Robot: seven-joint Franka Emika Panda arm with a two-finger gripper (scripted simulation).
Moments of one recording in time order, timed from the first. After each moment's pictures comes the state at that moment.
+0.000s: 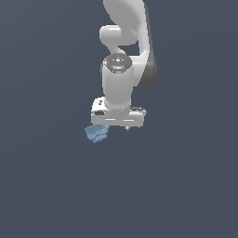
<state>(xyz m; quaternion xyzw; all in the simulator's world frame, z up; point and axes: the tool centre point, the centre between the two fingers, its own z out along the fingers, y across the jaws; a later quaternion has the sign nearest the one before) 0.011 -0.007 0.176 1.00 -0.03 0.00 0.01</state>
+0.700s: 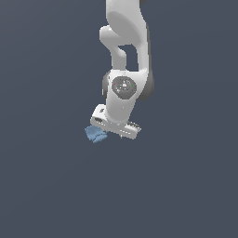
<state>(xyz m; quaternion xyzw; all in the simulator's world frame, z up) 0.005 -0.029 0.129 0.99 -0.14 -0.04 0.08</state>
